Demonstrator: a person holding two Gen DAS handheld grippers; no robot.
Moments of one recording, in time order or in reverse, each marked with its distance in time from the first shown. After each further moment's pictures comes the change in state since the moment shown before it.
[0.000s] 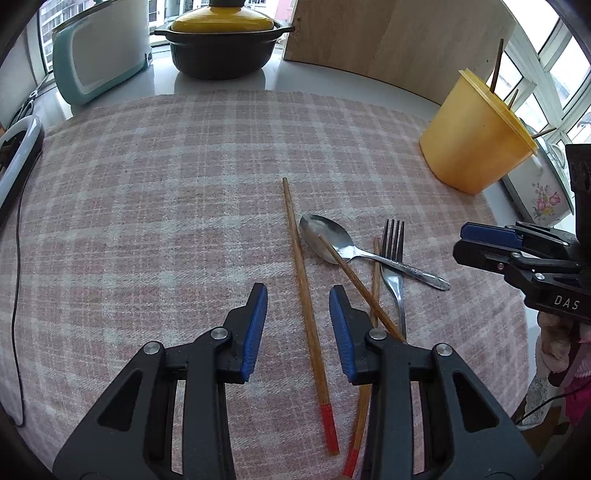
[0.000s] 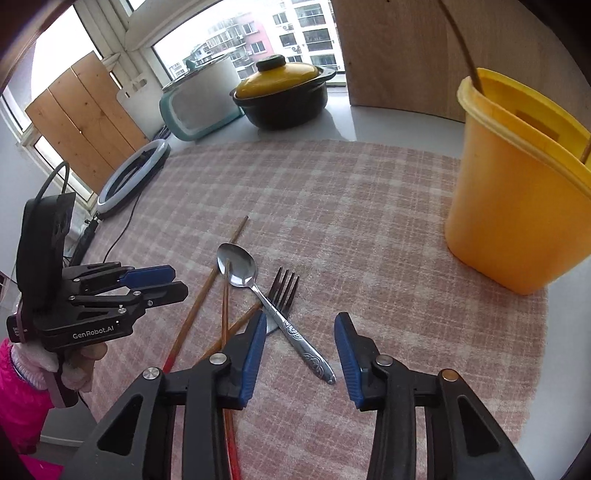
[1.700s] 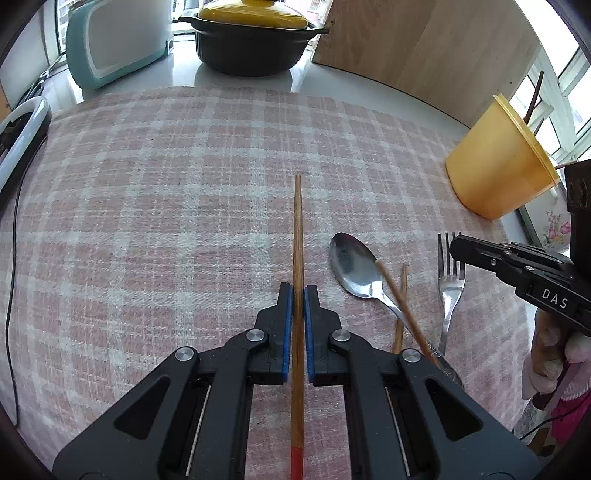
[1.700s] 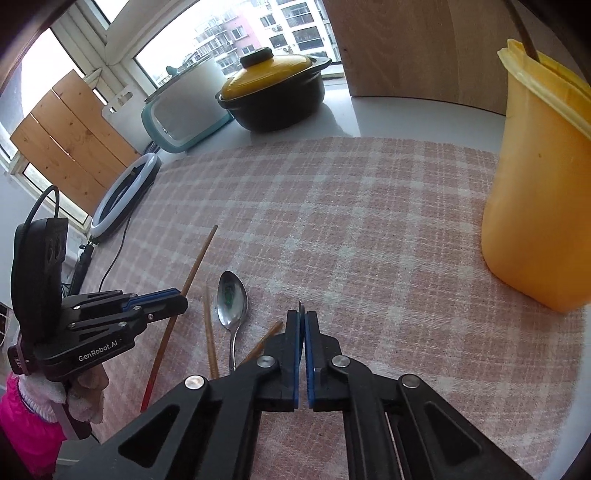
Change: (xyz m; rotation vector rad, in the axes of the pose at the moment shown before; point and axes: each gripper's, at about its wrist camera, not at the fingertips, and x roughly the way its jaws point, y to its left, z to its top) left arm 0.009 0.015 0.010 -0.092 -0.017 0.009; right arm 0.027 -0.008 0.021 0.071 -0.027 0.055
